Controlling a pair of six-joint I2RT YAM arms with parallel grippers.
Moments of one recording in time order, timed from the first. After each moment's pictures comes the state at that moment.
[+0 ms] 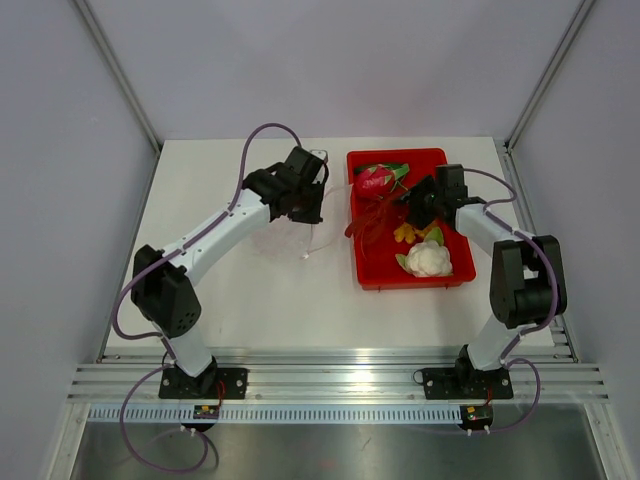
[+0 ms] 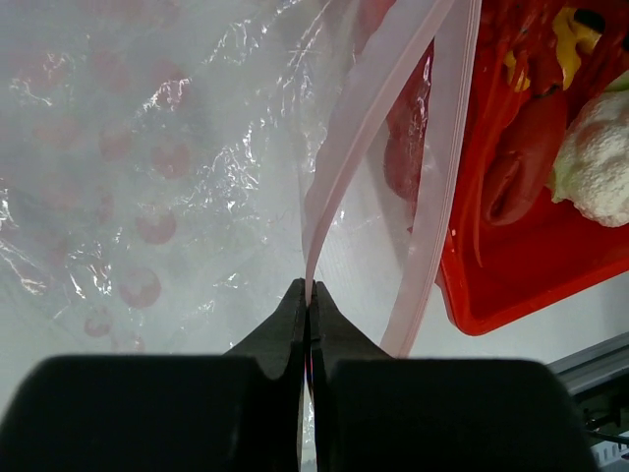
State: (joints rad) left arm -0.65 1.73 1.62 -0.82 -0.05 -0.42; right arm 0.13 1.71 1.10 -0.16 -0.22 1.04
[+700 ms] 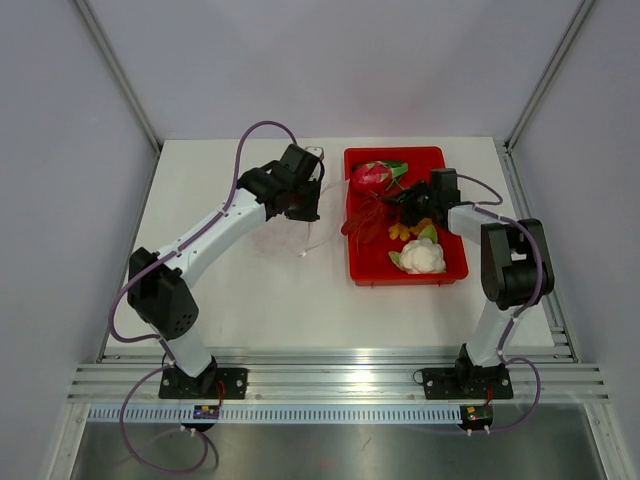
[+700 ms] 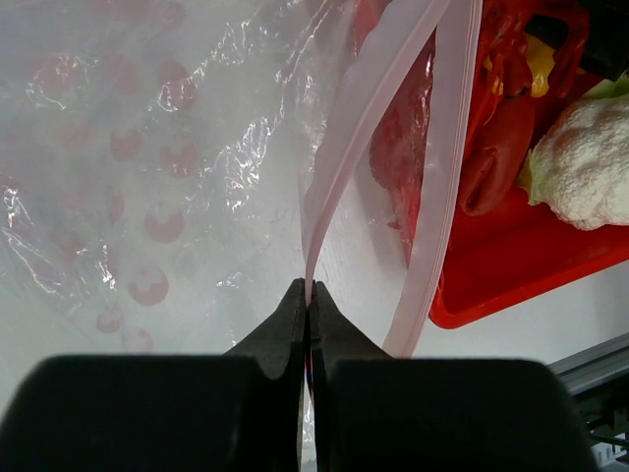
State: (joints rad) left arm -0.64 1.70 1.62 -0.82 -0.05 -0.42; right arm 0.13 1.86 1.10 0.02 -0.35 1.11
